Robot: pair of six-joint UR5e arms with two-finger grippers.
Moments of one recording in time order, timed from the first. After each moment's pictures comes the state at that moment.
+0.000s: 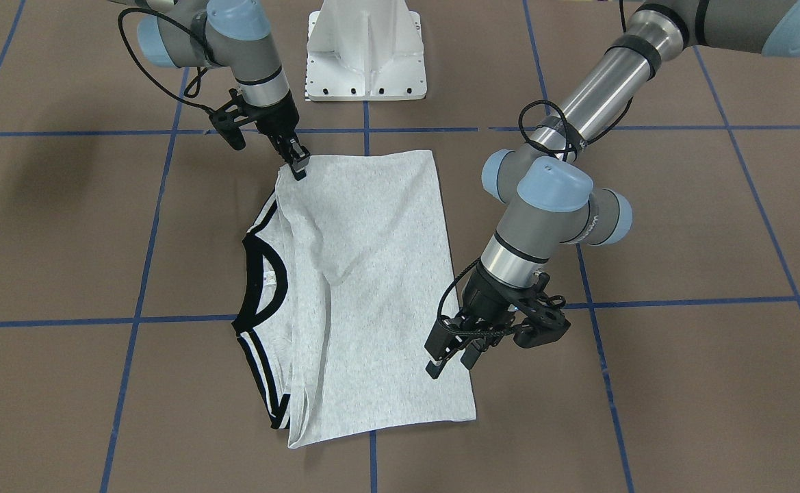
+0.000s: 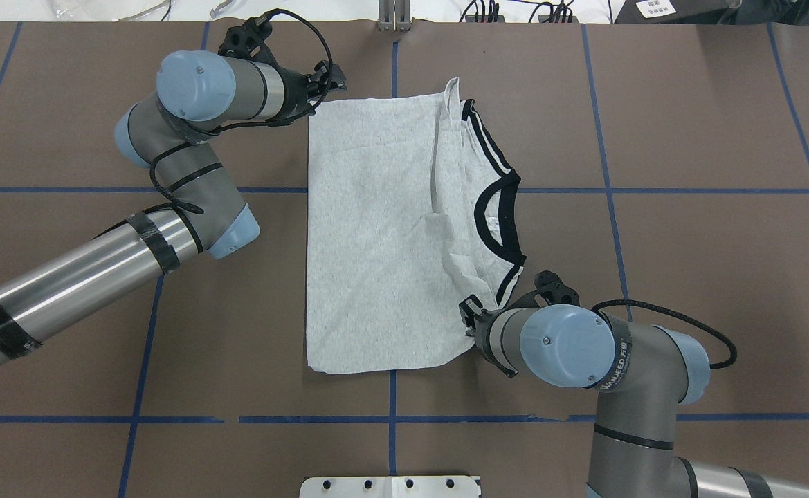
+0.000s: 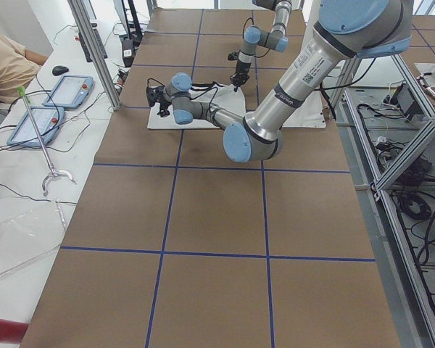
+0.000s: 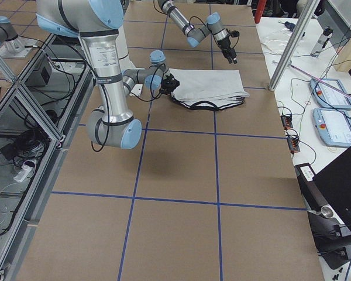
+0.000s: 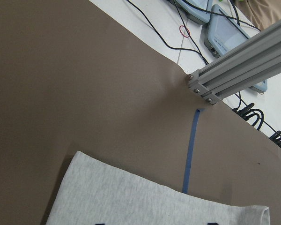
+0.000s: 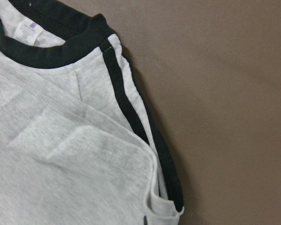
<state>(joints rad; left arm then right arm) -0.77 -2.37 -1.09 -2.56 -1.72 -1.64 0.29 -1.23 1.89 -1.30 1.58 2.33</state>
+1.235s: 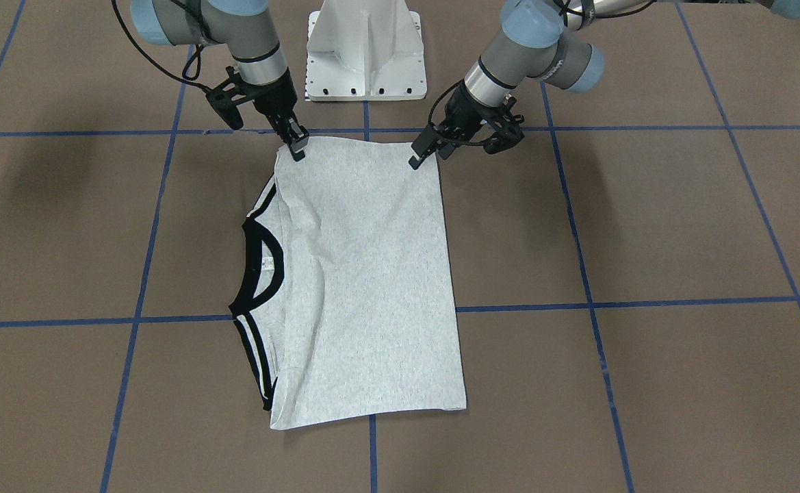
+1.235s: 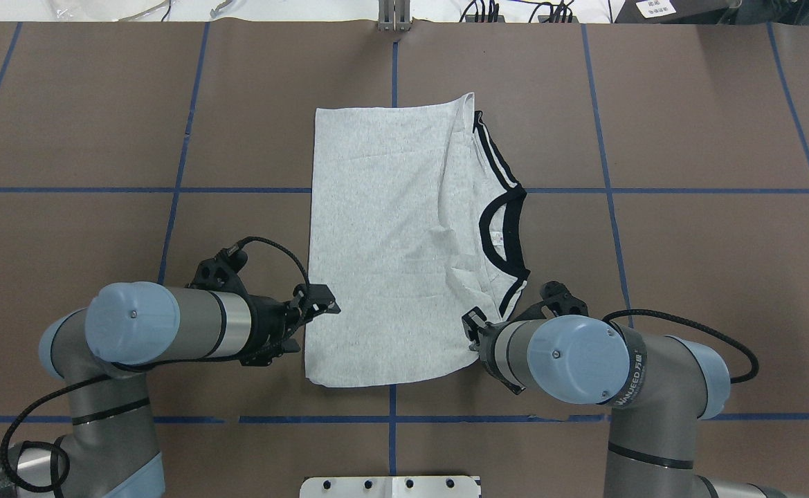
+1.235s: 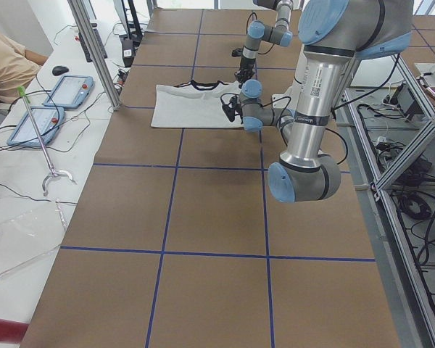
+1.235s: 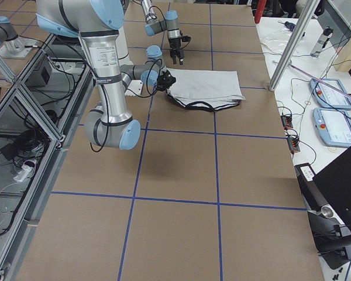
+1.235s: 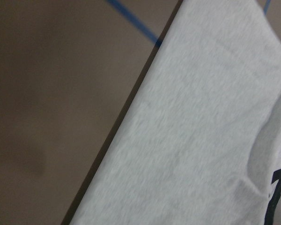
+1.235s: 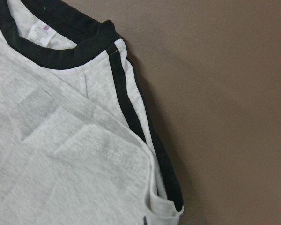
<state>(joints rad) -0.32 -1.88 -1.82 -2.26 -1.72 -2.07 0.27 -1.24 1.97 -1.37 1.59 2.34</state>
